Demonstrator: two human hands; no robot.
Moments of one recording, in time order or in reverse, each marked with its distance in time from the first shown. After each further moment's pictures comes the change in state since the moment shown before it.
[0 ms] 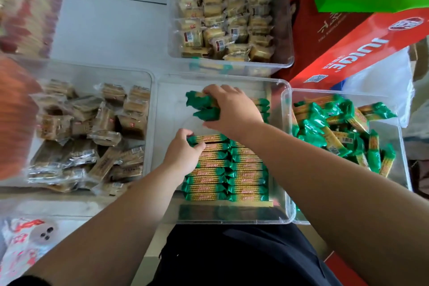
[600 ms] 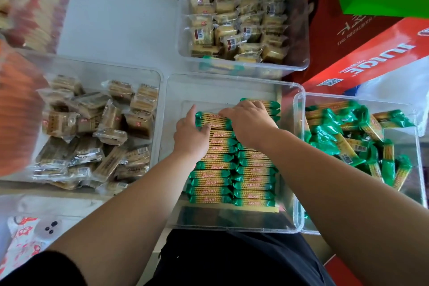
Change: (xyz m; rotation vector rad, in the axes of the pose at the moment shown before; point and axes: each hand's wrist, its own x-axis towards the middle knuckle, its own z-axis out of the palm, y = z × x) left_hand 0.027 0.021 0.001 -0.096 0.129 0.059; right_hand 0.004 0.032 0.019 -0.320 -0.245 -0.053
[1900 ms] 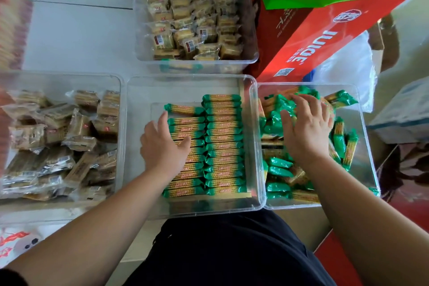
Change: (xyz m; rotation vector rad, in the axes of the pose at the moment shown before) left_hand -0.060 0.016 0.003 0.483 0.171 0.156; right_hand -0.149 0.107 0.012 0.254 0.665 0.585
